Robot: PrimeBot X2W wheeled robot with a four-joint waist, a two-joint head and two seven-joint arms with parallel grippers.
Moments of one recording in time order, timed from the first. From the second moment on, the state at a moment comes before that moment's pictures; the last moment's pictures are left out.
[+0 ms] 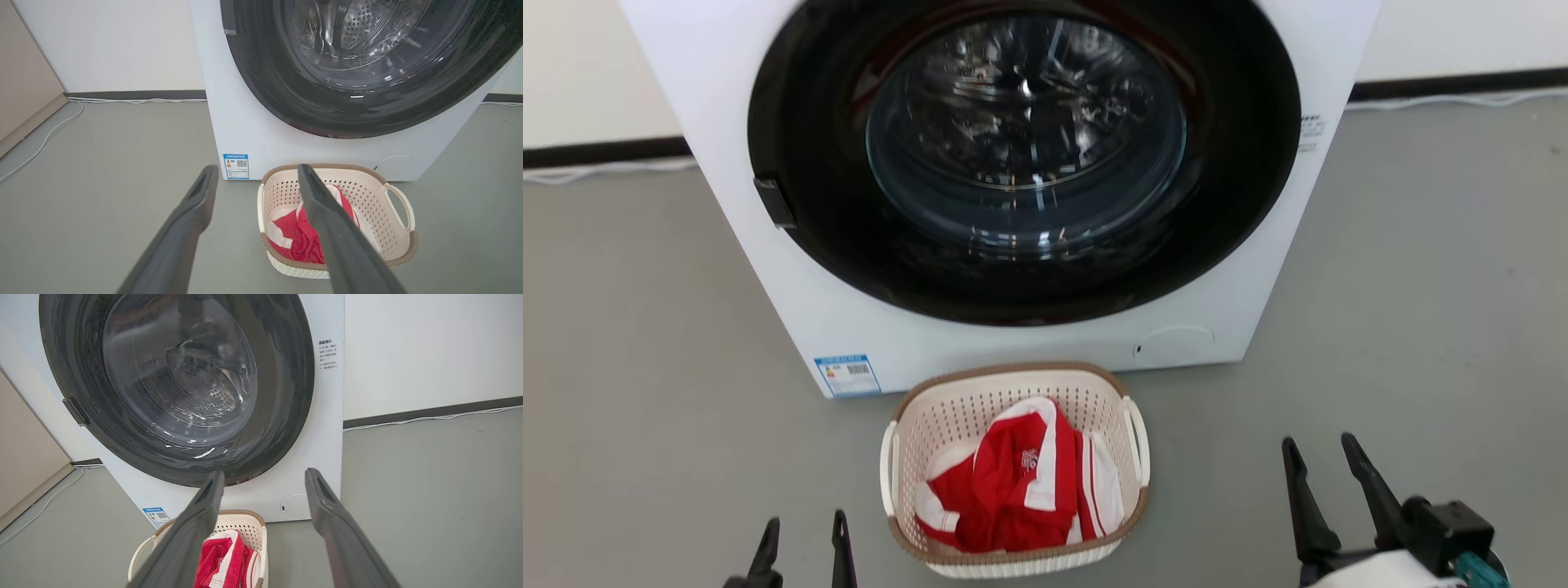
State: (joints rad) left arm 0.18 0.05 -0.03 0.17 -0.12 0.12 -0.26; right arm 0.05 -0.05 0.01 0.25 0.18 0.12 -0.26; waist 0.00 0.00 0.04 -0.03
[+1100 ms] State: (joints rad) left arm -0.51 0.03 -0.04 0.57 -0.13 0.07 -0.26; right arm -0.59 -0.06 -0.01 0.65 0.14 0.12 -0.26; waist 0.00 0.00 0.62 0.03
